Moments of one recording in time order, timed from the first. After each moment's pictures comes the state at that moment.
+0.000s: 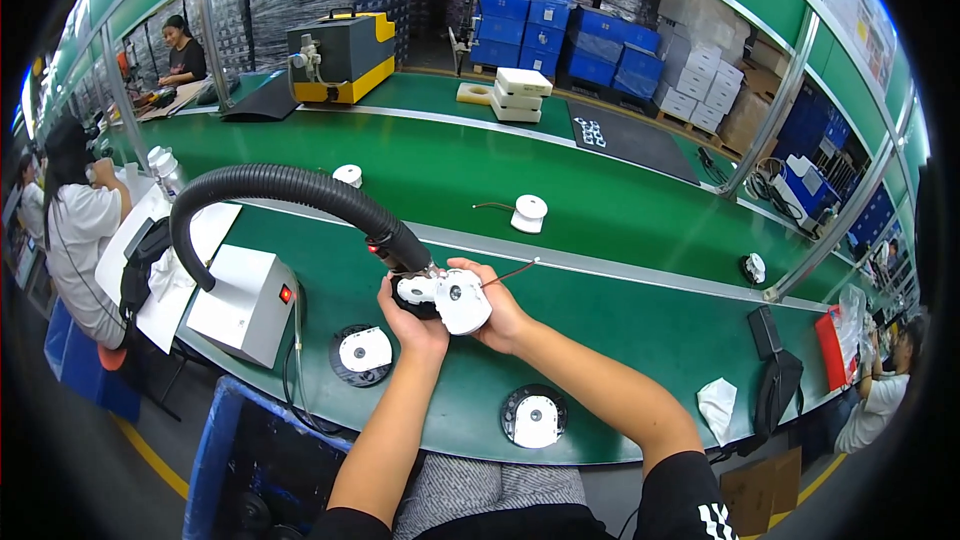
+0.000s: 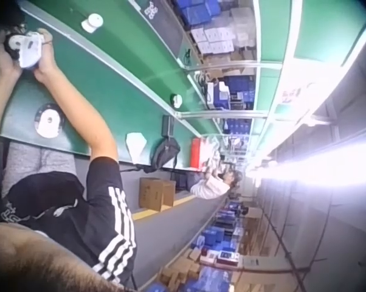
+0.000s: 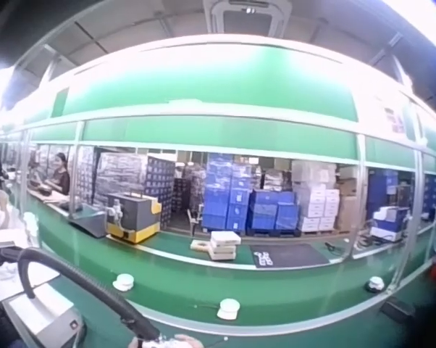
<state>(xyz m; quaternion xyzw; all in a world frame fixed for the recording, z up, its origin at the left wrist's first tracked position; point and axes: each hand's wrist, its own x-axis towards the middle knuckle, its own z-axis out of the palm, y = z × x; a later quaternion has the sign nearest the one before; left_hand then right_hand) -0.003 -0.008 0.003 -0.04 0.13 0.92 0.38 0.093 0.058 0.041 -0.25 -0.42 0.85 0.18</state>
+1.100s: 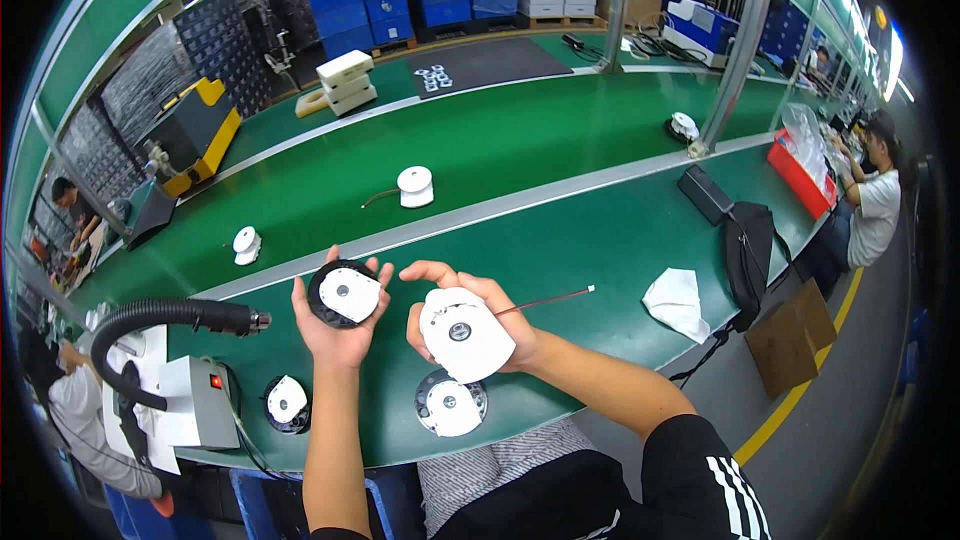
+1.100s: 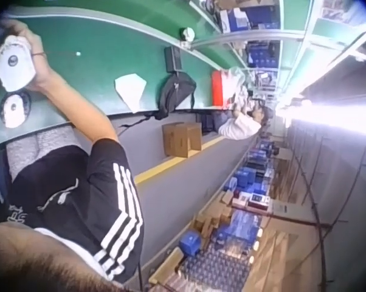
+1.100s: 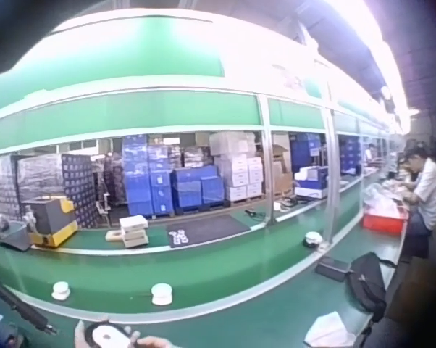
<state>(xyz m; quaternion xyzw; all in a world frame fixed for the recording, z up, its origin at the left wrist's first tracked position) 0.044 0.020 0.050 0.11 0.14 0.73 0.66 0.265 0.042 0.089 0.00 -0.40 0.86 0.32</state>
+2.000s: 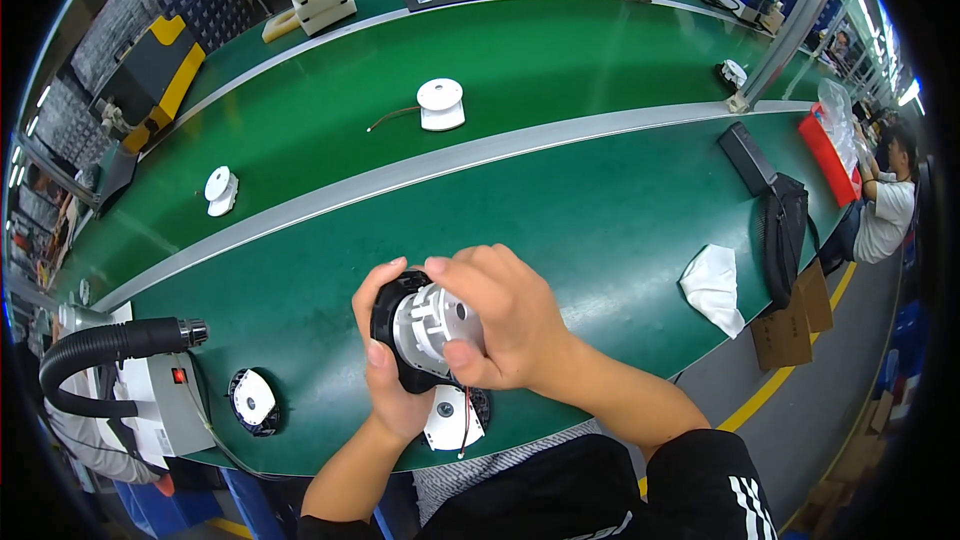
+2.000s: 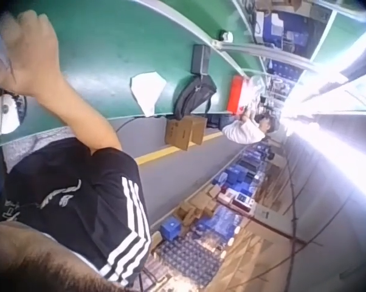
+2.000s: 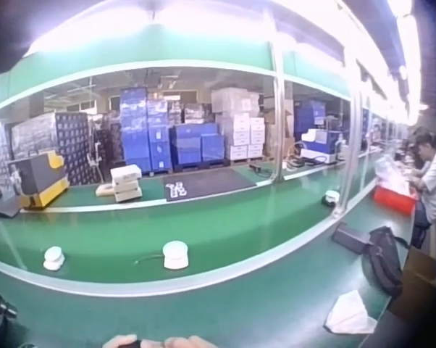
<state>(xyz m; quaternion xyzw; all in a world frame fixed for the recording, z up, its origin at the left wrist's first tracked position) 0.145 -0.006 0.038 0.44 0.35 0.69 0.46 0.271 0.067 0.038 -0.18 -0.80 0.16 0.55</state>
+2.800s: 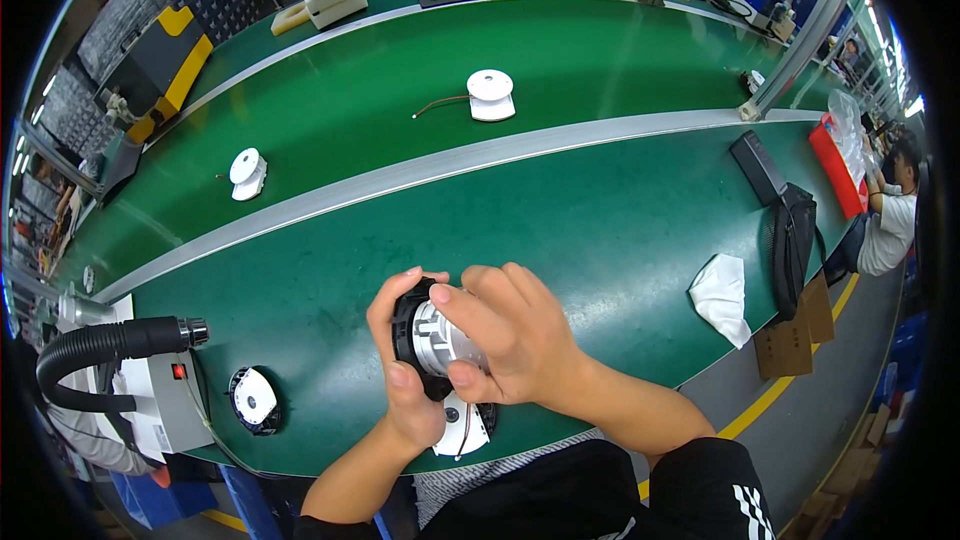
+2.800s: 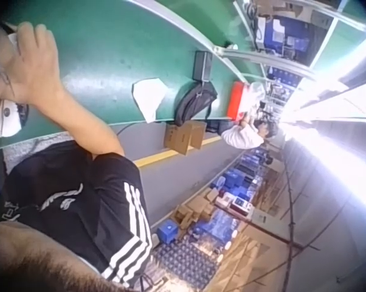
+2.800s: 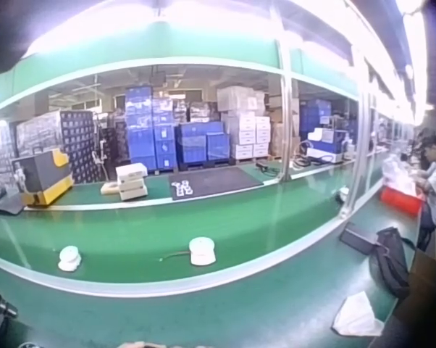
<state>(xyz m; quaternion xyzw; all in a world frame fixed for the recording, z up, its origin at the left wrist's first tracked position) 0.148 -0.006 0.028 0.51 0.42 0.65 0.37 0.277 0.057 0.041 -0.21 -0.84 0.13 0.49</state>
